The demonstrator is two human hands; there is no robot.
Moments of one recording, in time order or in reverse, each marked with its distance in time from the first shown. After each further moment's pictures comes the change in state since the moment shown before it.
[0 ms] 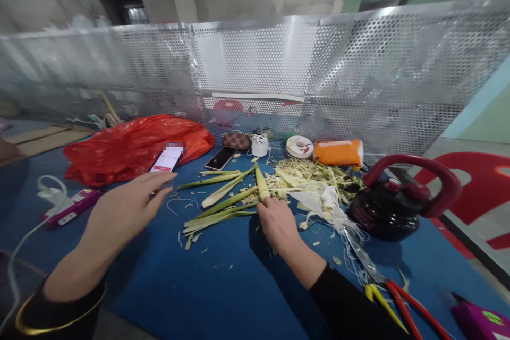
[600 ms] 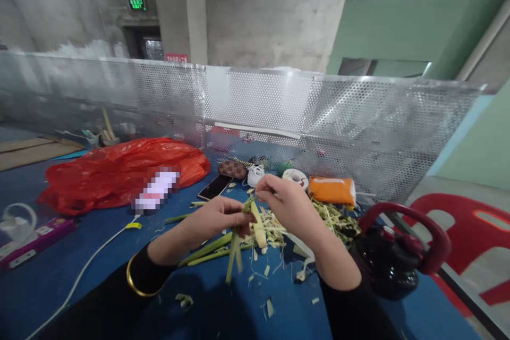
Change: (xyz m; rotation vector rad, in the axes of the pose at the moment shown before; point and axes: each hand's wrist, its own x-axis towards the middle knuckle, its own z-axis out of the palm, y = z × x) left_hand 0.072 0.093 0.043 -1.413 -0.665 0.222; right_hand 0.068 0.021 -0.130 0.512 0.200 -0.072
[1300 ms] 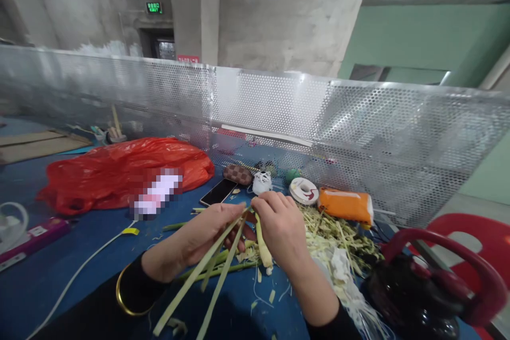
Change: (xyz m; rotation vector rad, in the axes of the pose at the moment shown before) left_hand 0.003 -0.002 -0.009 -0.555 0.081 -0.228; right_hand 0.005 0.016 0.056 -0.464 0.336 -0.362
